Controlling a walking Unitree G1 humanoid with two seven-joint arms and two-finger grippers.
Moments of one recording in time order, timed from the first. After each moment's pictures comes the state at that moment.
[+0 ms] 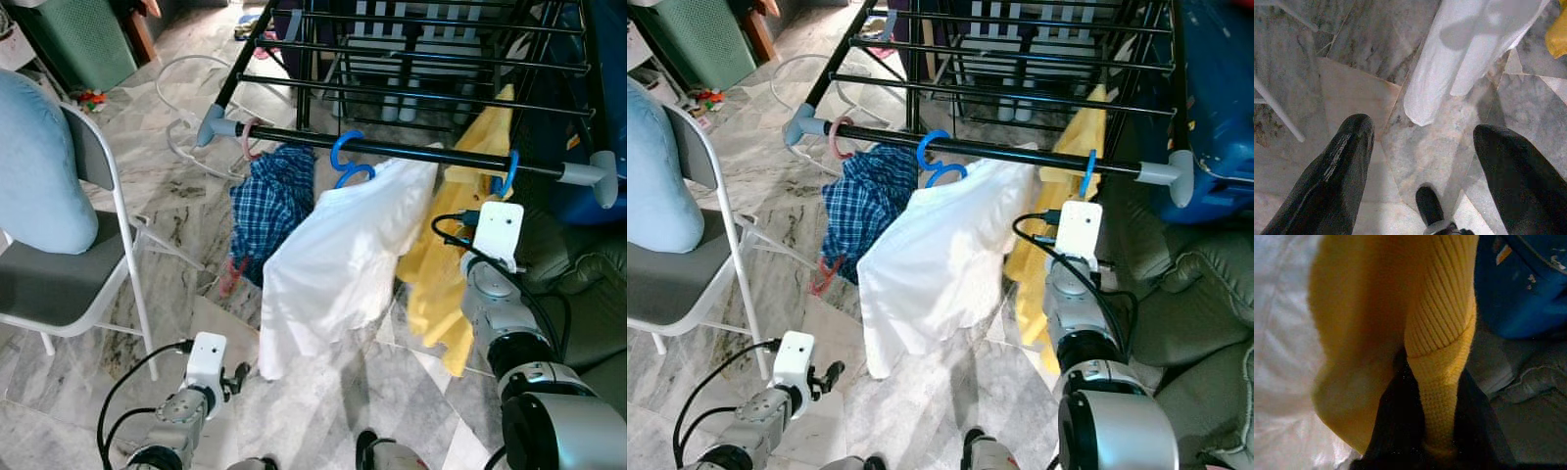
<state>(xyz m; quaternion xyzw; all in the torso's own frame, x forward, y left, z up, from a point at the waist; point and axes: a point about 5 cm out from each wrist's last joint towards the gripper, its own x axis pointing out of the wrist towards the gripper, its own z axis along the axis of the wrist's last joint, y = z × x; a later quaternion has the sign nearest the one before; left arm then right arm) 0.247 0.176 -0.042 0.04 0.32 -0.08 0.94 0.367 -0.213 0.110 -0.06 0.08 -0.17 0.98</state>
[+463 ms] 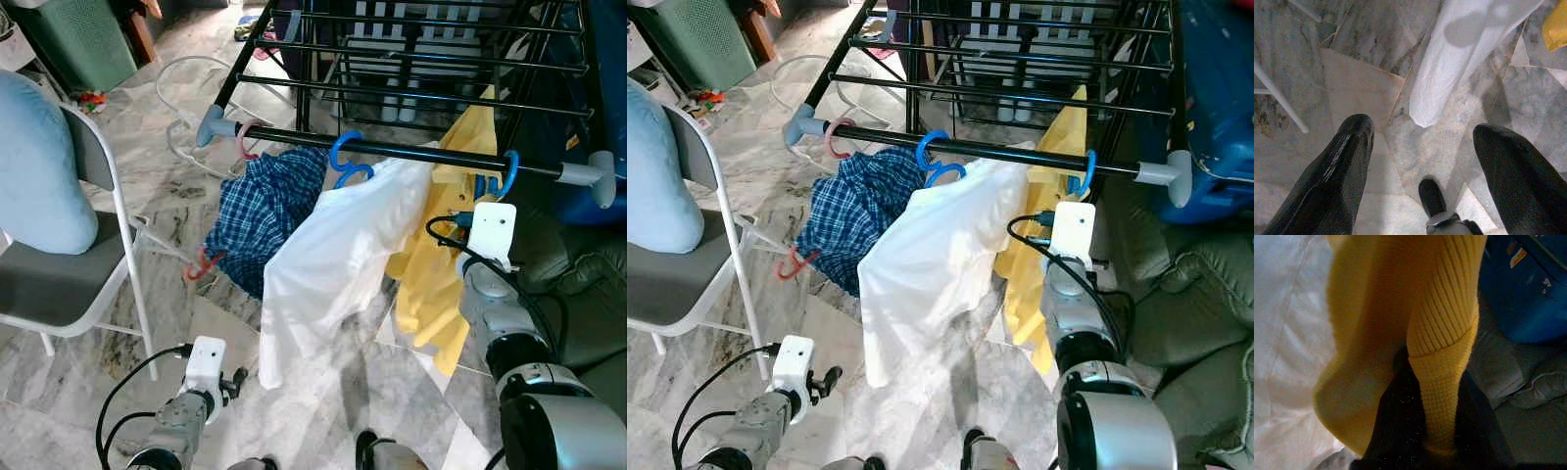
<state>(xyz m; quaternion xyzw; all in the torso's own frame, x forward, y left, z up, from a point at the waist) 0.242 0.178 -0.046 0.04 0.34 -0.07 0.94 0.366 -0.210 0.107 -0.06 0.08 -0.15 0.98</state>
